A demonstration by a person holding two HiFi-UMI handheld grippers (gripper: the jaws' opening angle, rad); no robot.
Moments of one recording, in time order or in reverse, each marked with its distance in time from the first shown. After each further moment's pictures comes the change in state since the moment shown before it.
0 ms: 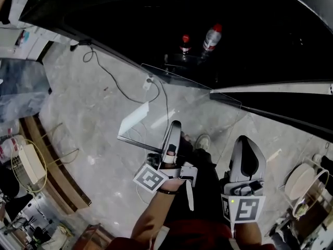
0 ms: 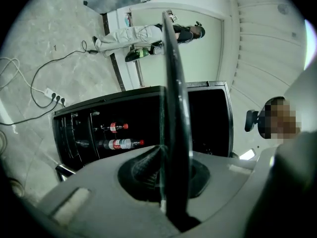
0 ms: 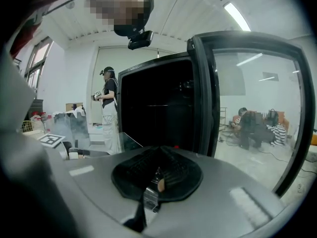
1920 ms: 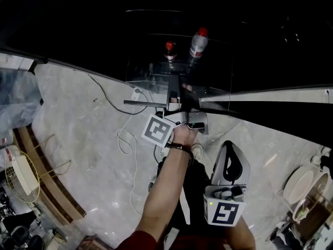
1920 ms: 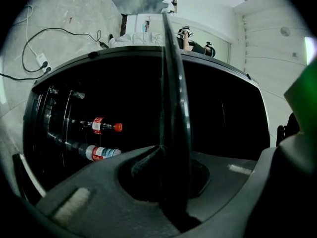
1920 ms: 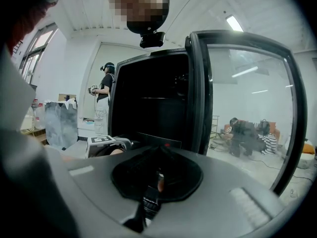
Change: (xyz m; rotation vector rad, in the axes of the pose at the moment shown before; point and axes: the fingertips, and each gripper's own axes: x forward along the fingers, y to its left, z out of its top) left arm 0.165 0.059 0.000 -0.146 -0.214 -0.101; right arm 0.018 -0.013 -0.041 -0.047 -0.060 -0.121
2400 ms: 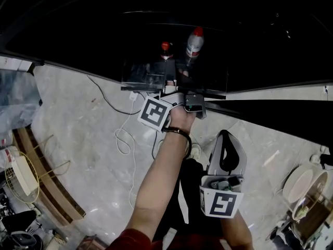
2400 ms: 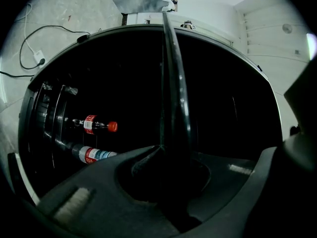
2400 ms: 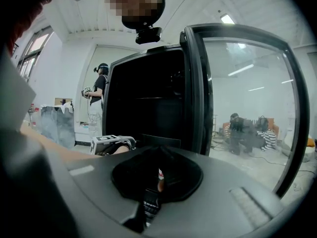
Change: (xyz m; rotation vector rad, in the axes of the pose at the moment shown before) left arm 0.044 0.008 -0.002 0.015 0.001 0.017; right arm 0.023 -0.011 -0.002 -0.006 -0.024 -0.003
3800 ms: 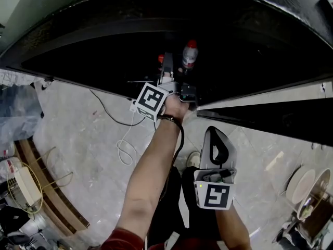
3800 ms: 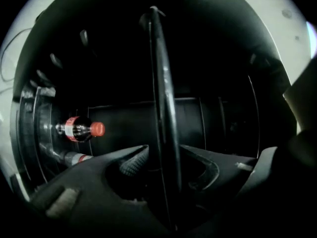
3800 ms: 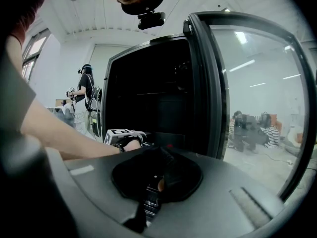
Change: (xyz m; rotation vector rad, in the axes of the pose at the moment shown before) left arm 0.054 0.013 0.000 0.106 0.112 0.039; right arm 0.029 0.015 0.002 0.071 0.020 0.009
